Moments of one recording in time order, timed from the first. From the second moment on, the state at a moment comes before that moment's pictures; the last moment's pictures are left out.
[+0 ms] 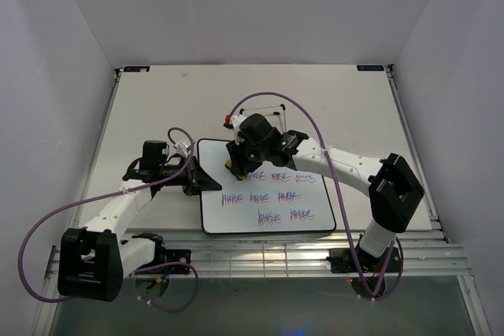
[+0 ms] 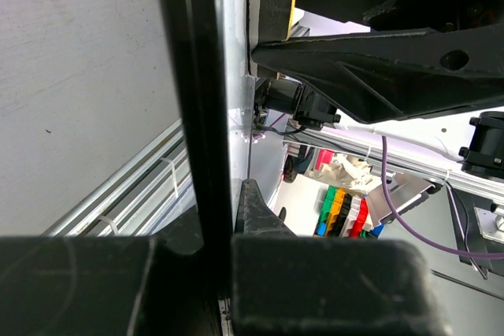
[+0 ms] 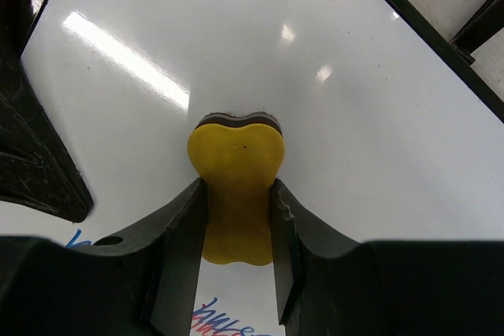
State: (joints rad) left arm -0.13 1.10 0.53 -0.34 1.02 -0.68; right arm 0.96 1.68 1.28 -0.38 -0.17 0.24
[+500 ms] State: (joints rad) left arm -0.13 1.10 0.53 -0.34 1.02 -0.68; right arm 1.03 1.64 1.21 -0.25 -0.20 0.28
